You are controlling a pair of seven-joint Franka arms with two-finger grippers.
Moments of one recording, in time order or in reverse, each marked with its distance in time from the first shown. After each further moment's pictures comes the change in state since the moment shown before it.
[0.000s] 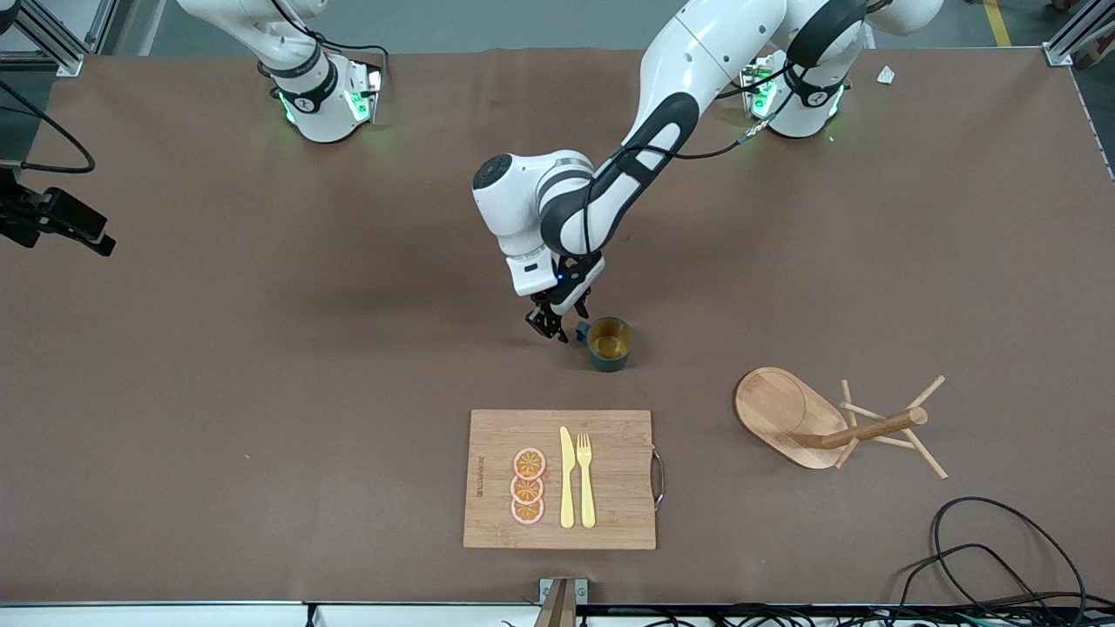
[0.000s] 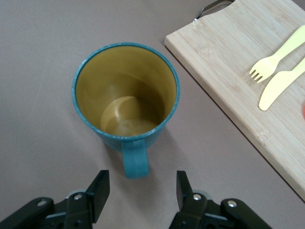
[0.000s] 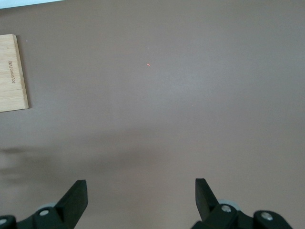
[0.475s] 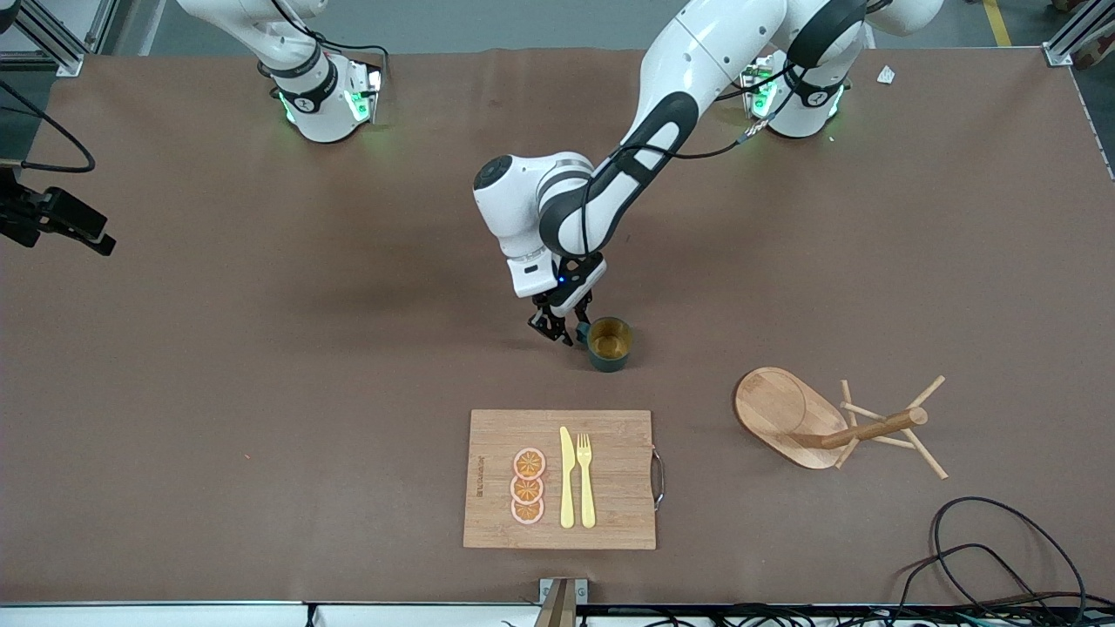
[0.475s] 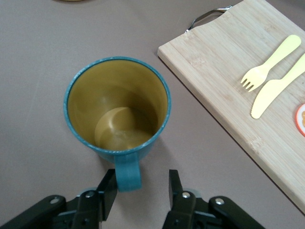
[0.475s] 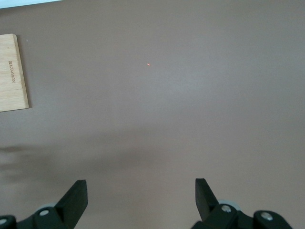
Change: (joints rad) left arm 0.000 0.001 0.005 0.002 0.037 -0.005 0.005; right arm 0.000 -0.001 0.001 0.000 0.000 -0.001 0.000
